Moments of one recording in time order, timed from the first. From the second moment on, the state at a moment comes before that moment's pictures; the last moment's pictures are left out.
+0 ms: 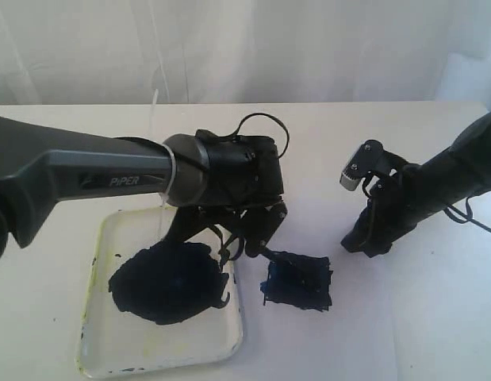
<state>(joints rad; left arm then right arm) -0.92 2.17 -1.60 0.85 1.06 0.81 0.05 1.98 -1.06 0.80 0.55 -1.57</state>
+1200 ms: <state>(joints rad) -0.89 2.17 -1.60 0.88 1.03 0.72 0.05 1.98 -1.06 0.80 0.54 -1.55</state>
